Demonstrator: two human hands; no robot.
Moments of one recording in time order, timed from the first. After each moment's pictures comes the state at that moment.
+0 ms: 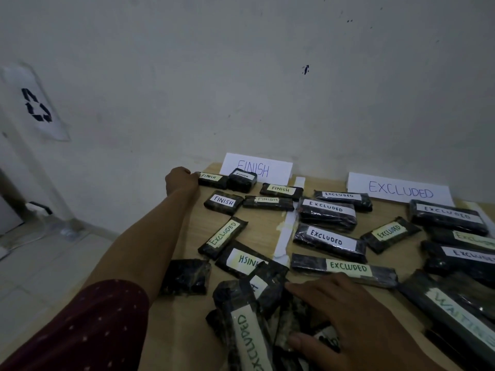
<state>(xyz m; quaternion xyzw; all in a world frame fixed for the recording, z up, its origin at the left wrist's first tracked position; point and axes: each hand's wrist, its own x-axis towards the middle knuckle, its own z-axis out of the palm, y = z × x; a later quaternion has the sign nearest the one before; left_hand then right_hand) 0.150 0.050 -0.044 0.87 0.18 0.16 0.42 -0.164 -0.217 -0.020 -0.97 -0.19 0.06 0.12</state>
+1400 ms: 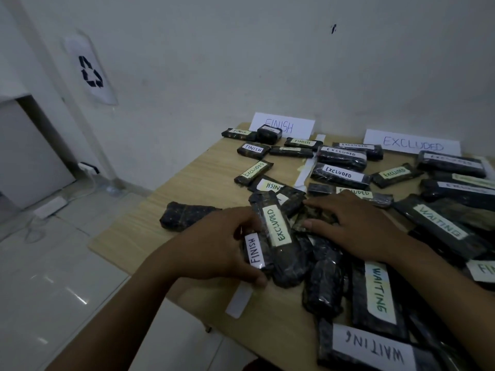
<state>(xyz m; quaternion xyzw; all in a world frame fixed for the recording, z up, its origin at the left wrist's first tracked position) -0.216 0.048 -0.006 0.94 -0.25 -0.08 0.23 -0.185 -0.218 -0.034 -0.97 -0.17 -0.02 0.15</state>
